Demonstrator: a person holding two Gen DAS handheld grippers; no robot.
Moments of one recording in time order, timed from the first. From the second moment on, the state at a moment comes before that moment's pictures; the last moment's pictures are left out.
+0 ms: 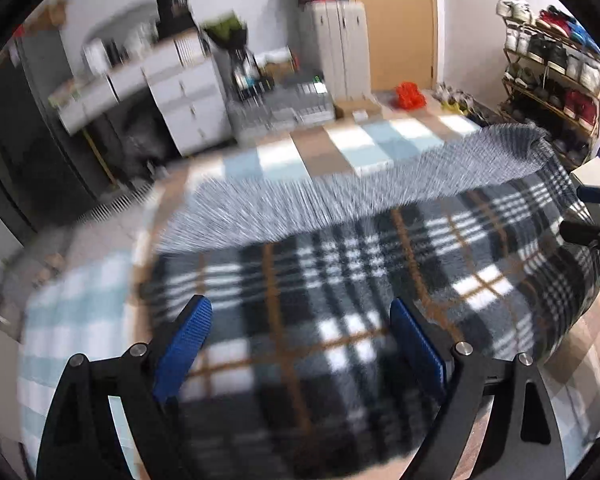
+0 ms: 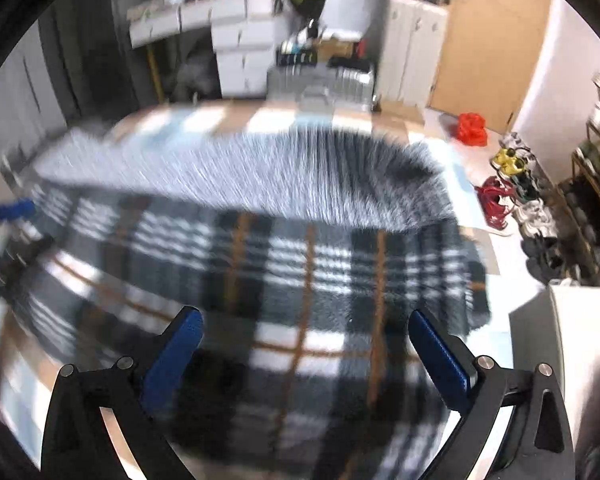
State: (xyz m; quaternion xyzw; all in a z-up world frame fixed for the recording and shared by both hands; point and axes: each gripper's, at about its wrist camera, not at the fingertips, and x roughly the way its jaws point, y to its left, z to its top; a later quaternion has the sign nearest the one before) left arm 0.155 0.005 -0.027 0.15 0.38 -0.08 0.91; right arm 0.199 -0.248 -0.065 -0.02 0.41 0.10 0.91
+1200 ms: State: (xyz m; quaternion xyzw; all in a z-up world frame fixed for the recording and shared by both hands) left arm 0.062 0.010 -0.012 0.05 0.30 0.00 0.95; right arm 0.086 -0.275 -0.038 0.14 0.25 0.03 0.96
